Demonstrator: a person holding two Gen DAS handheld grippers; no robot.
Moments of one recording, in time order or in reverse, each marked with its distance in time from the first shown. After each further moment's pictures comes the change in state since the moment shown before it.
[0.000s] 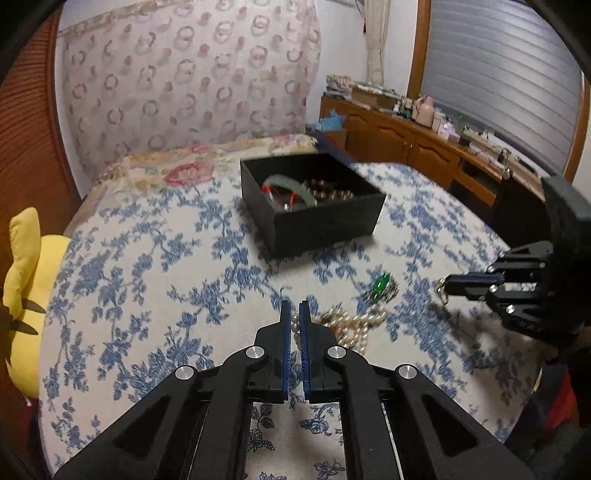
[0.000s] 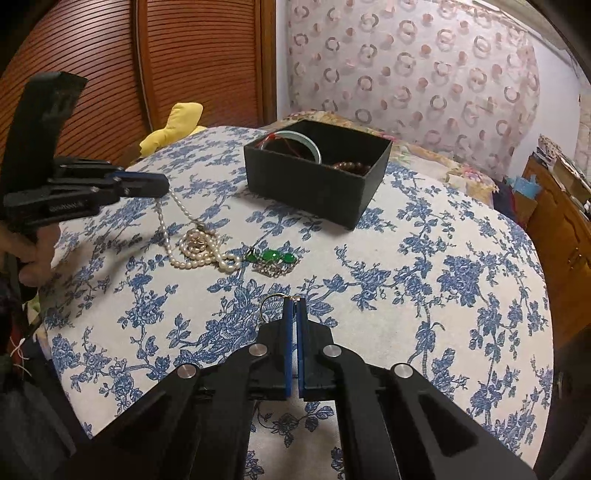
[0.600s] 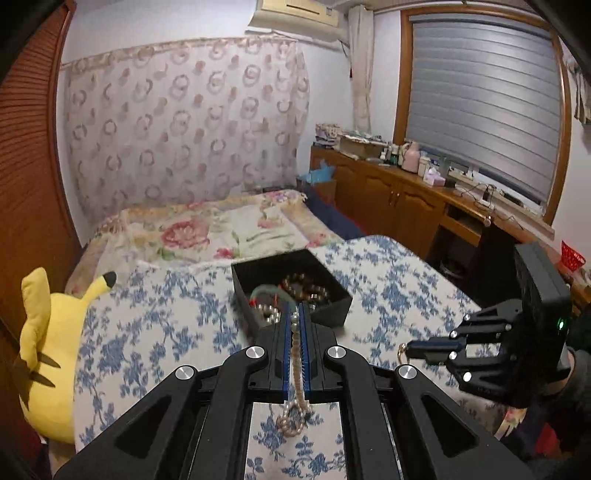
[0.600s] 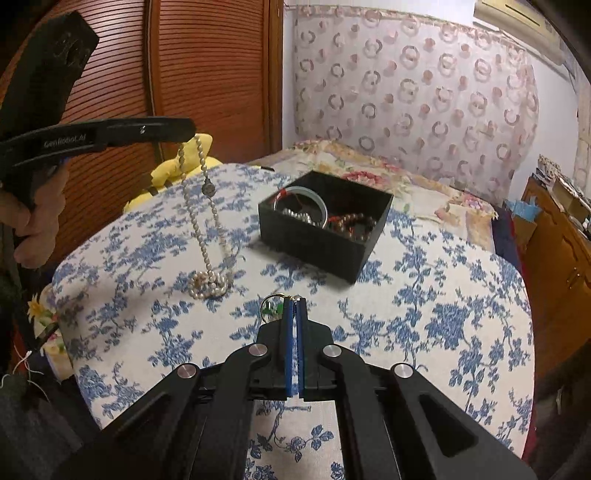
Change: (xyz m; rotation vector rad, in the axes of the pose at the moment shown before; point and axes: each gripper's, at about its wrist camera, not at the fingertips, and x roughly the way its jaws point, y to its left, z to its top) left arm -0.058 -0.020 0.072 0.032 -0.186 -0.020; right arm -0.031 0.008 0.032 -0.025 -0.101 0.009
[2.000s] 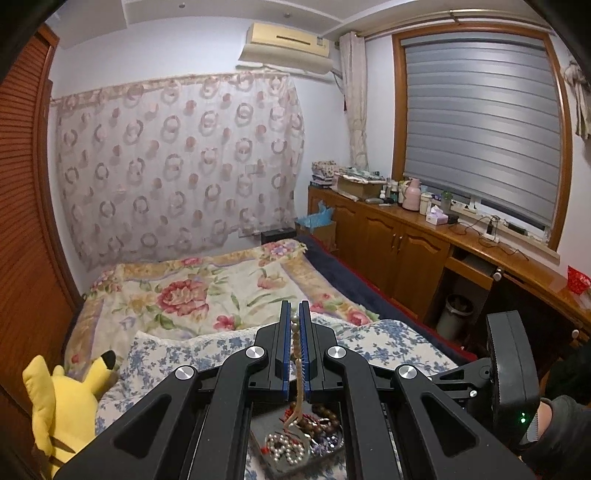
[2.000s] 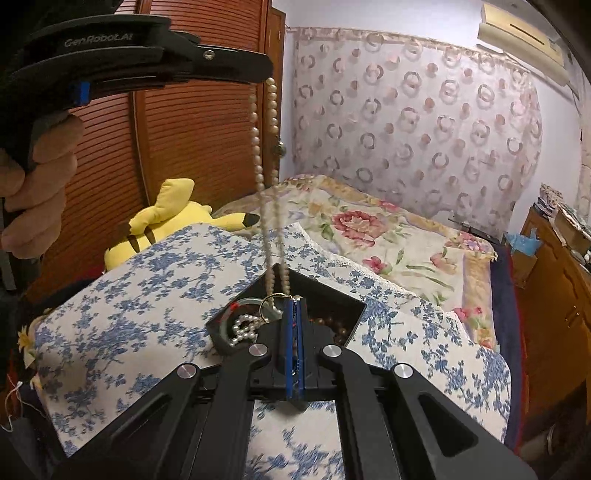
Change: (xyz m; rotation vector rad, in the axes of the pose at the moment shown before) left arm 0.054 0.006 0.140 0.043 -0.118 0.003; right arm 0.040 -0.053 0.110 -0.030 -0.087 -0.002
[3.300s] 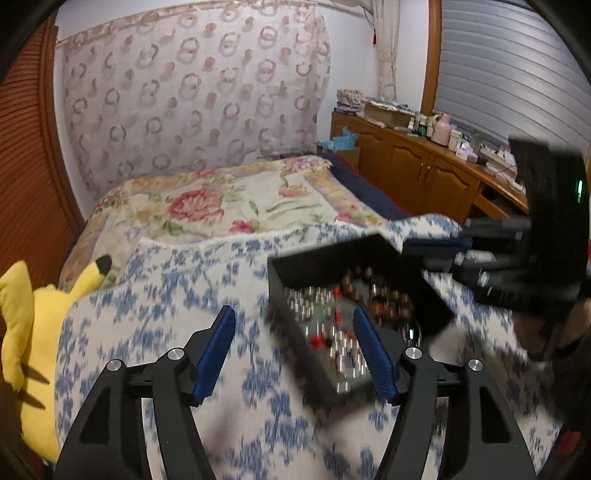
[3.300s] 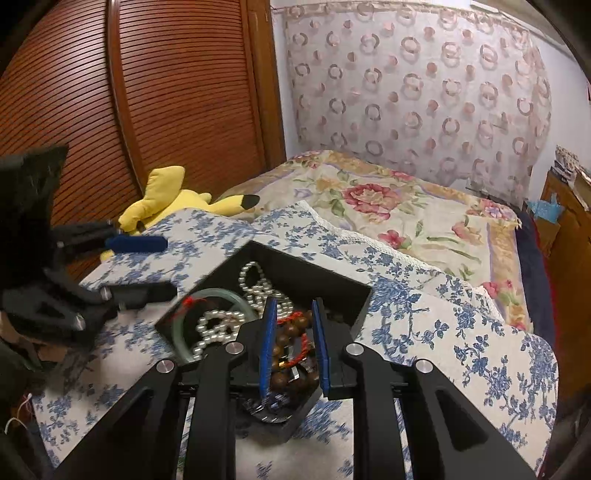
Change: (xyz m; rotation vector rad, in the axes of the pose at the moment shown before) left arm 0.057 0.049 -0.149 -0.064 0.274 0.054; right arm 0.067 -0.032 -0.017 0.082 0.061 0.086
